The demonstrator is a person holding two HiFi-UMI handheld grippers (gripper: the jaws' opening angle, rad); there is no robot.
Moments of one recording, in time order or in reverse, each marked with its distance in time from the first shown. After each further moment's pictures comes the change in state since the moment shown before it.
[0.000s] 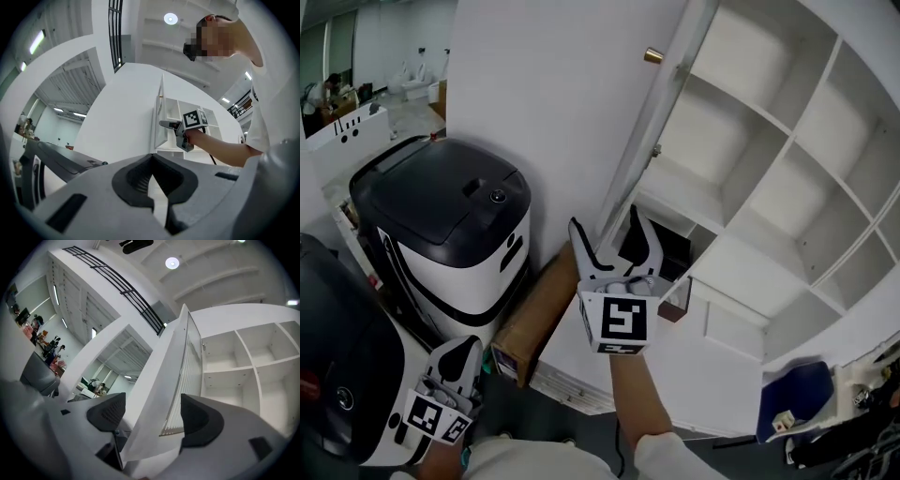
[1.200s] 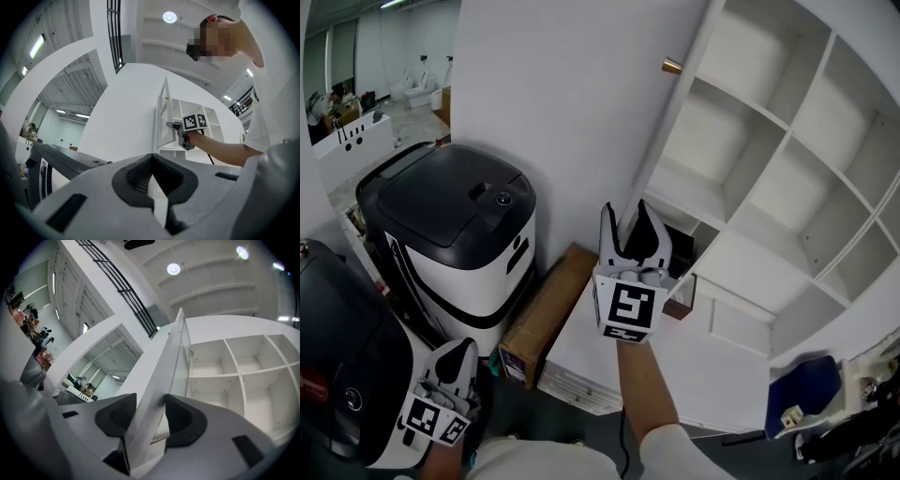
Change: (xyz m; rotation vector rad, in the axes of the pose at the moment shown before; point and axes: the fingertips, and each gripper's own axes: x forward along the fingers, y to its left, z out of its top) left arm -0.023 0.011 0.007 0.012 0.016 0.030; right arm -0.003 -0.032 0.002 -0.042 -0.026 -0.155
